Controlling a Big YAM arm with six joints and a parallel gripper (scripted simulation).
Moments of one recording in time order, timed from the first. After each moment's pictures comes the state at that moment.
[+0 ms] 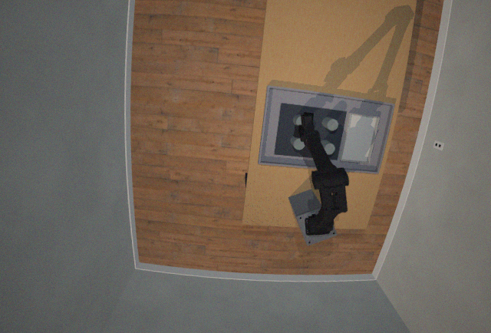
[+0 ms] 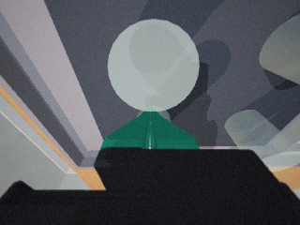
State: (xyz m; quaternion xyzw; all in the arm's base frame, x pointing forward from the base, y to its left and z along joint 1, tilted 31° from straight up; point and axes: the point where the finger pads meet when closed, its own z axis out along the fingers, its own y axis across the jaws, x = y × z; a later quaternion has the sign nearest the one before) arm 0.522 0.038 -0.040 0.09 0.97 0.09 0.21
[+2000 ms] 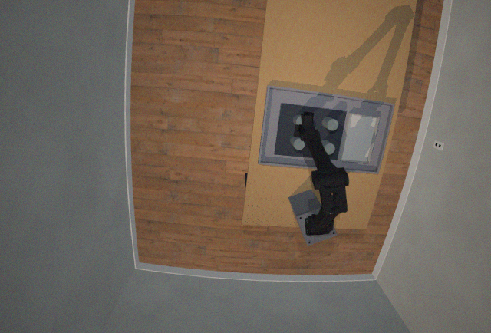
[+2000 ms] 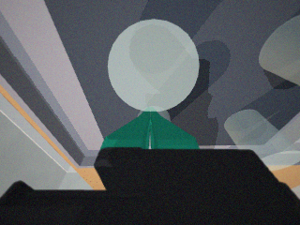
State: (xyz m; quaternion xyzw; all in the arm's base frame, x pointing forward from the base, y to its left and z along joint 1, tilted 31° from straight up) arm 0.523 0.038 -0.038 0.09 0.97 0.09 0.21
